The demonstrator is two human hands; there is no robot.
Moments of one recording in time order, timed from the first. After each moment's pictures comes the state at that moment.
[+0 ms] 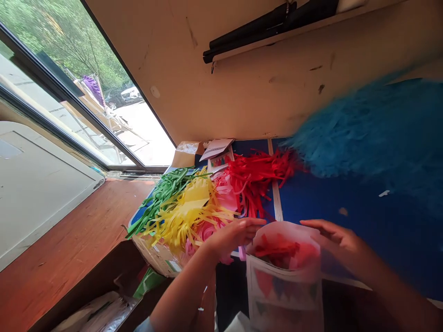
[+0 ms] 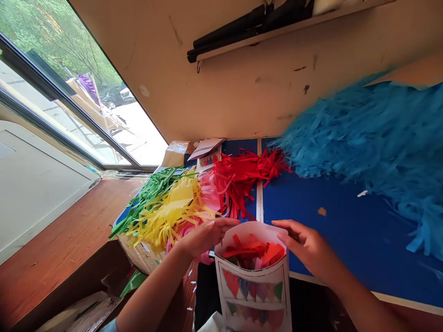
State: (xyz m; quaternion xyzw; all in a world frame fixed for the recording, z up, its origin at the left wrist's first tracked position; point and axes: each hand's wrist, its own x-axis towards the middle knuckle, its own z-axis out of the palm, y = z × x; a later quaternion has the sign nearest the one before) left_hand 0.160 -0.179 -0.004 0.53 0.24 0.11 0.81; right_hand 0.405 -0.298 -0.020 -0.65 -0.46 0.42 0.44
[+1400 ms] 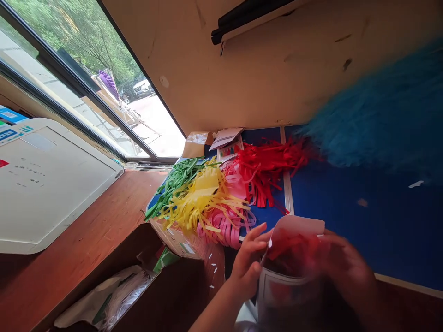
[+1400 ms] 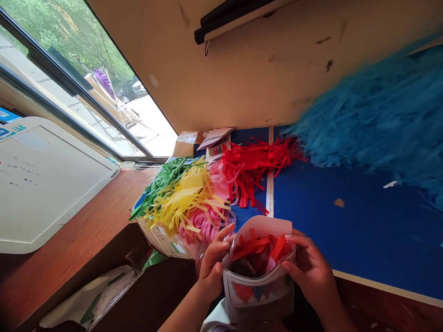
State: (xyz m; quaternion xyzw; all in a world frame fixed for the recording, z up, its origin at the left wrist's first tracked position) left_hand 0.151 -0.273 -0.048 0.65 0.15 0.48 0.58; right_hand 0.361 -0.337 -0.105 -0.53 -0.41 0.34 0.66
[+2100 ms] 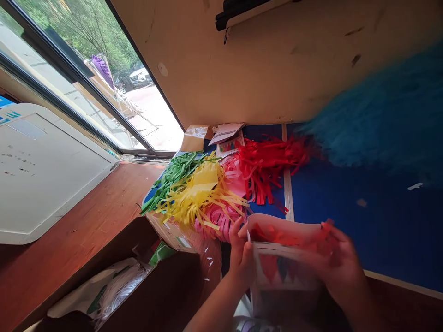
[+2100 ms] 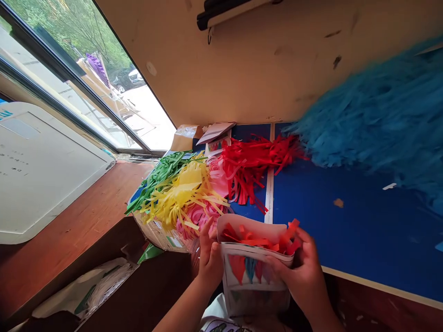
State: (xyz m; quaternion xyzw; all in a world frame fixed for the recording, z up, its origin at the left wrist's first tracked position) left_hand 0.158 -0.272 -0.072 0.52 0.36 0.54 0.55; right_hand 0.326 -0.335 -0.068 -0.61 -0.26 0.38 0.65
